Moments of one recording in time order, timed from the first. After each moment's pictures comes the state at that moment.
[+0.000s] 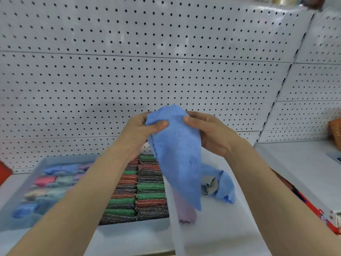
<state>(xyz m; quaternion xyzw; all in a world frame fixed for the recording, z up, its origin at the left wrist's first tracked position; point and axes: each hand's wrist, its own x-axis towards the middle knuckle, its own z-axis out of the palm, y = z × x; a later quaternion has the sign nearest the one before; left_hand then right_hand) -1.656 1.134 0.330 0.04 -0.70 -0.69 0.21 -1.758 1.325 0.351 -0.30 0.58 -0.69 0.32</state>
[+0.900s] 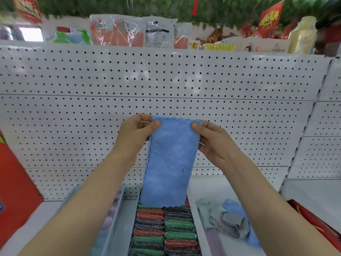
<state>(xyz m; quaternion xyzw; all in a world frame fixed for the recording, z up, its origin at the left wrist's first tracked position) -1.614 1.062 0.409 0.10 -0.68 -0.62 0.38 -1.736 1.238 0.402 -0.25 0.52 -0.79 0.22</state>
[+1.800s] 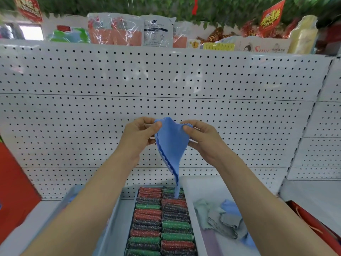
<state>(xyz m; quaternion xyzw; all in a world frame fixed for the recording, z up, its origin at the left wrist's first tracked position) -1.626 1.070 0.406 0.12 -0.67 -0.65 0.33 -1.749 1.224 0.398 -0.34 0.57 -0.72 0.18</state>
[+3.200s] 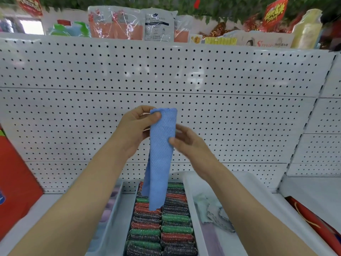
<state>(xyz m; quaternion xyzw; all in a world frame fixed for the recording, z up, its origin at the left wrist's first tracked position) -1.617 1.066 0.417 0.04 -0.64 -0.70 0.30 -1.718 1.218 0.363 -0.37 0.60 -0.68 0.19</state>
